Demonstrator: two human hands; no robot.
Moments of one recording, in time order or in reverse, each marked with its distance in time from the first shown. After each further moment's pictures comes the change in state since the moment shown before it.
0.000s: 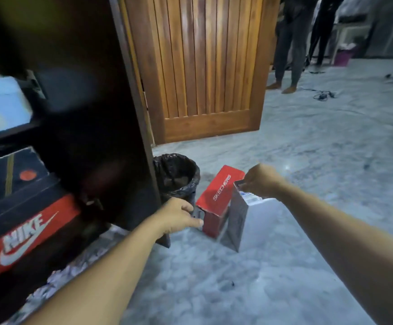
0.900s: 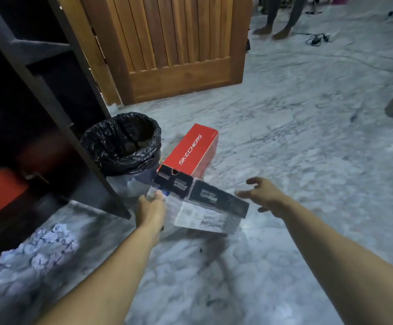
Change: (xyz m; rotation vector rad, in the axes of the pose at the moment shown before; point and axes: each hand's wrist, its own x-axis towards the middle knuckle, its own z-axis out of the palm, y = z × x) left_hand 0.078 -0.043 0.141 -0.524 0.556 -0.396; right_hand 0.007 0.166 0.103 0.694 -0.207 0.347
